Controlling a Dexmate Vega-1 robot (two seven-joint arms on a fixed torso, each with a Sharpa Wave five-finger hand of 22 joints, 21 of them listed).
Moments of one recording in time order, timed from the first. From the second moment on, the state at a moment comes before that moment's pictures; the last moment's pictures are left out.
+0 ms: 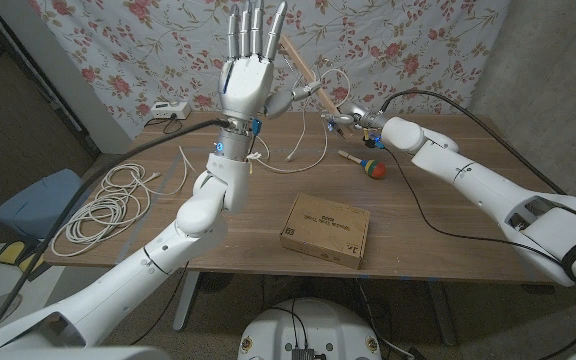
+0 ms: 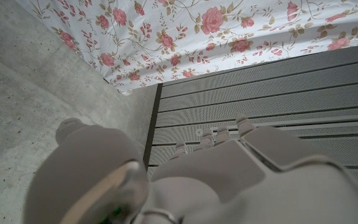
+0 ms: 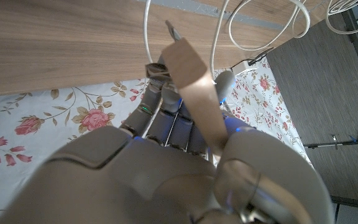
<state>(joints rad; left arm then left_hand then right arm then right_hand) 0.91 0.63 0.59 -2.10 1.12 0.41 0.75 0.61 -0.03 -0.33 0.12 0.58 -0.17 -0.08 0.17 0.18 -0.17 0.17 0.19 0.19 -0.17 0.21 0.19 0.18 -0.17 0.21 0.20 0.19 -0.34 -0.55 -0.76 -1.19 -0.09 0.20 0.15 0.47 0.18 0.61 0.12 0.23 0.81 0.06 1.42 0.40 0.94 -0.06 1.56 1.23 0.81 -0.09 1.55 1.24 0.48 -0.05 1.37 0.18</state>
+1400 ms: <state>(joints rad) 1.12 0.76 0.28 -2.16 0.51 0.10 0.55 0.56 0.01 -0.33 0.14 0.47 -0.17 -0.10 0.20 0.18 -0.17 0.15 0.24 0.19 -0.17 0.21 0.21 0.18 -0.17 0.21 0.29 0.20 -0.52 -0.71 -0.79 -1.66 -0.46 -0.22 0.04 0.46 0.17 0.58 0.13 0.24 0.74 0.03 1.36 0.36 0.87 -0.05 1.39 0.95 0.70 -0.07 1.52 1.23 0.39 -0.05 1.29 0.18</state>
